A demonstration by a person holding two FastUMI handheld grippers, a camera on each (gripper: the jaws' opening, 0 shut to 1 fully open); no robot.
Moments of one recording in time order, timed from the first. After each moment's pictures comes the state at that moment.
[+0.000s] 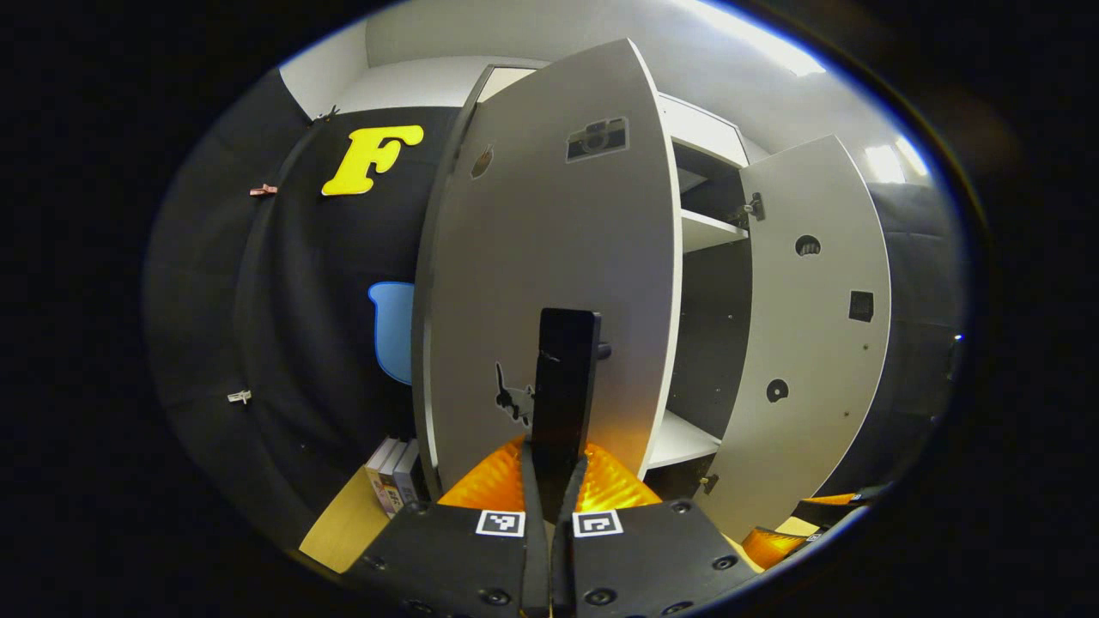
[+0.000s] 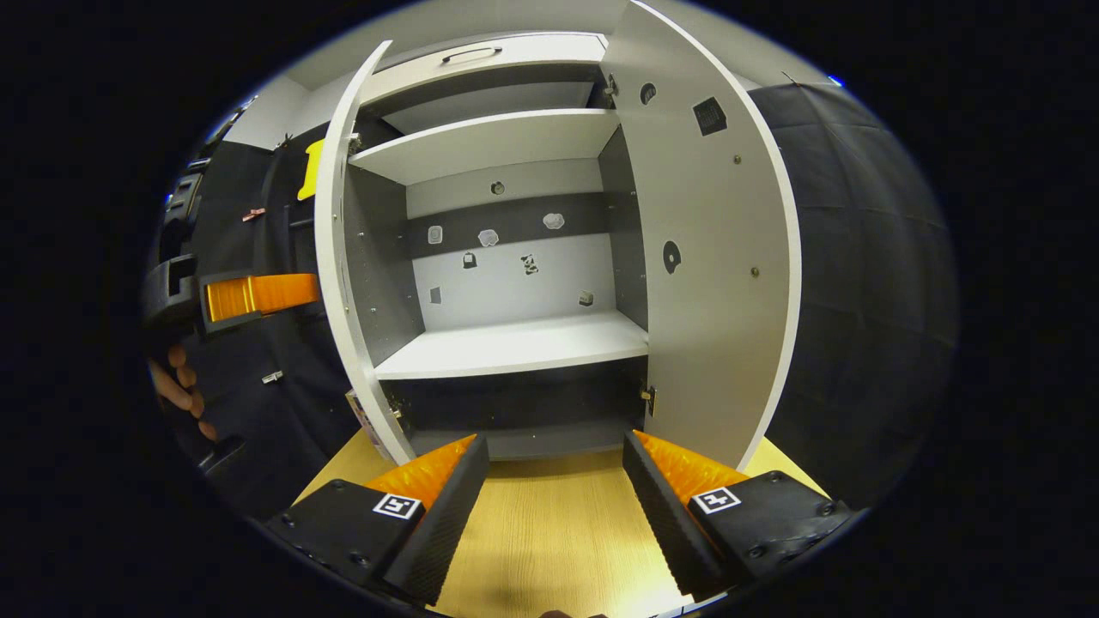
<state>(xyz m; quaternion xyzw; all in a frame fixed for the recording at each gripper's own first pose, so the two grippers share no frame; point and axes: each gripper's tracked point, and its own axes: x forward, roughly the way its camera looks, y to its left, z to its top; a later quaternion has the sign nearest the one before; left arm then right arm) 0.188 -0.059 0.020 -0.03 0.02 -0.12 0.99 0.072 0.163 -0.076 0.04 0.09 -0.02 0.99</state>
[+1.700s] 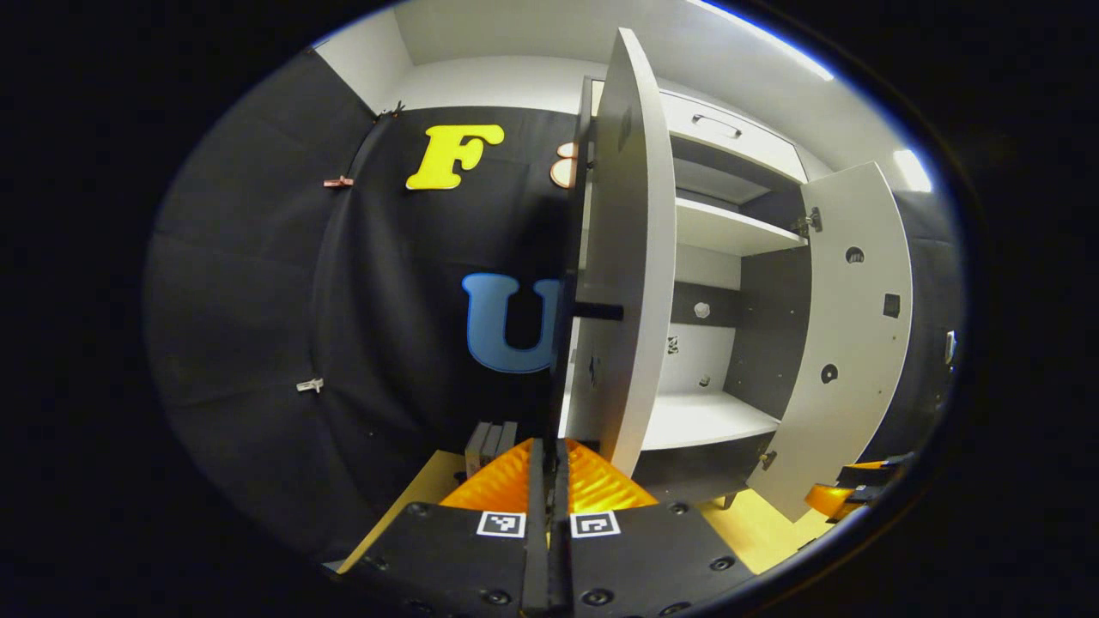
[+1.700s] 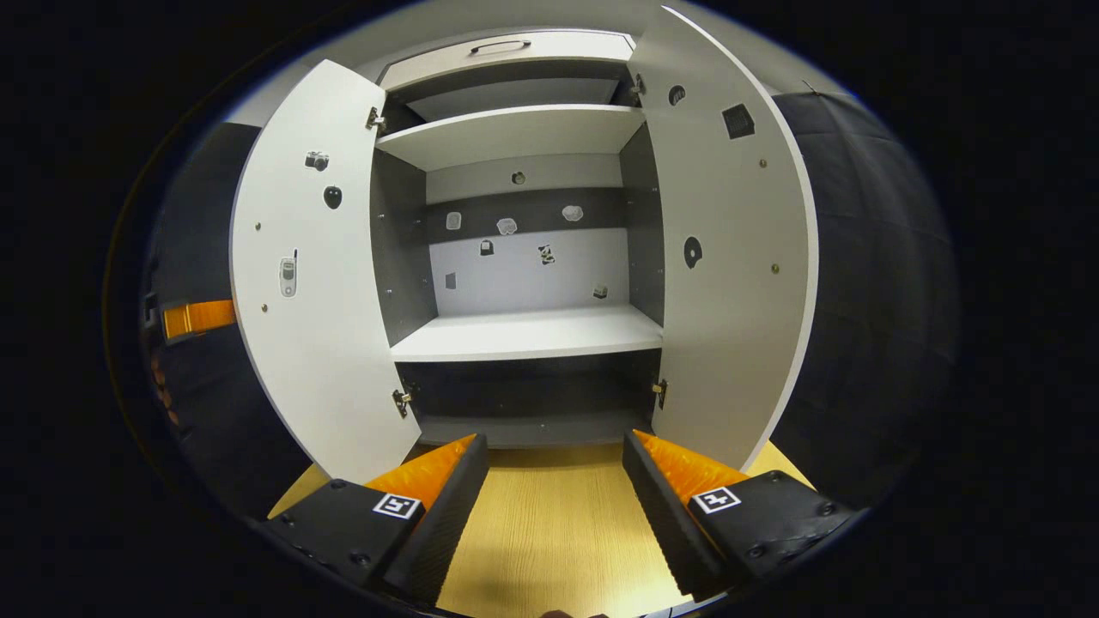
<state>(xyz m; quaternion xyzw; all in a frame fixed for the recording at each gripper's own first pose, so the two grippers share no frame) 0.155 0.032 0.001 -0.05 0.04 -0.03 1.00 0.064 0.181 -0.084 0.02 0.10 0.00 0.99</state>
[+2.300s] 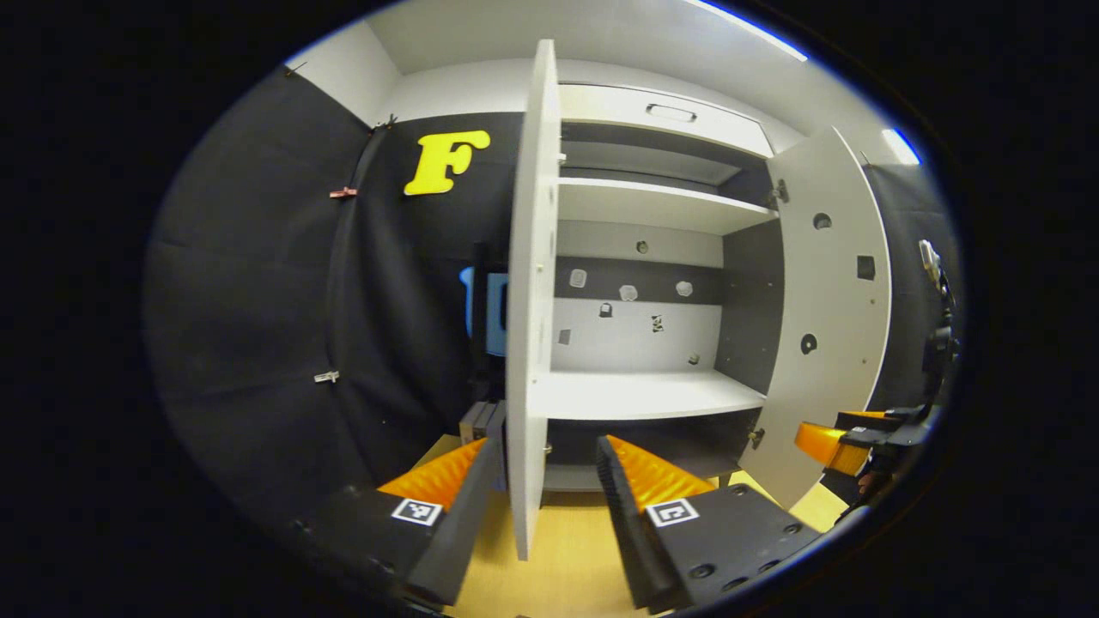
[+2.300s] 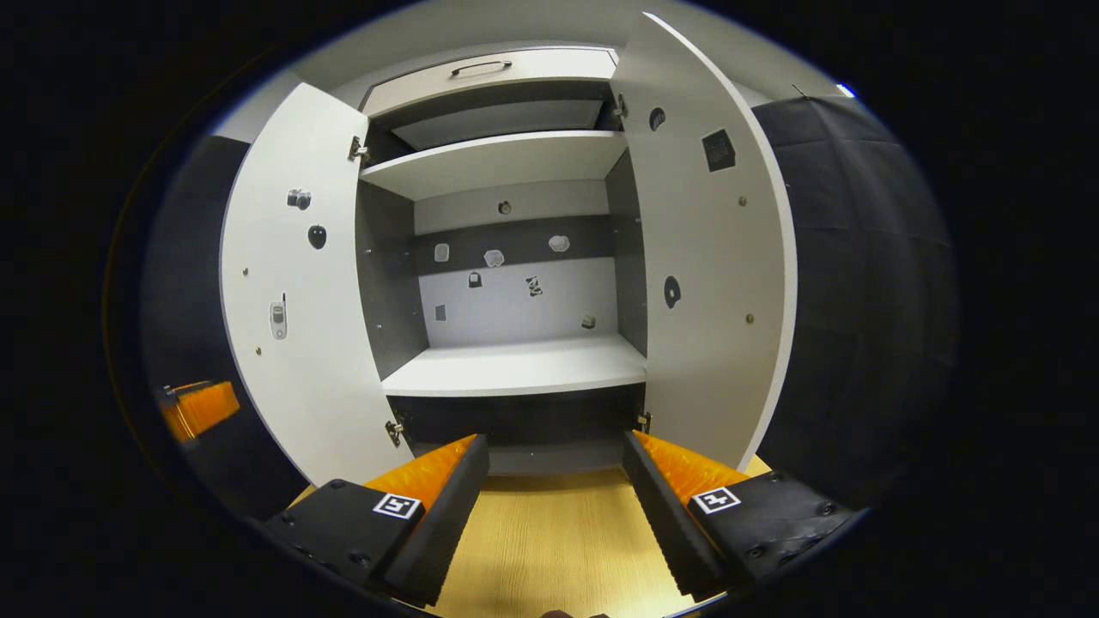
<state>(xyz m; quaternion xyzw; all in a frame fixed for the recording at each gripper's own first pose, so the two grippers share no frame) 0.105 -0.043 -0.025 -0.01 0.04 -0.03 1.00 0.070 0.151 -0.038 0.03 0.06 -0.01 1.00</state>
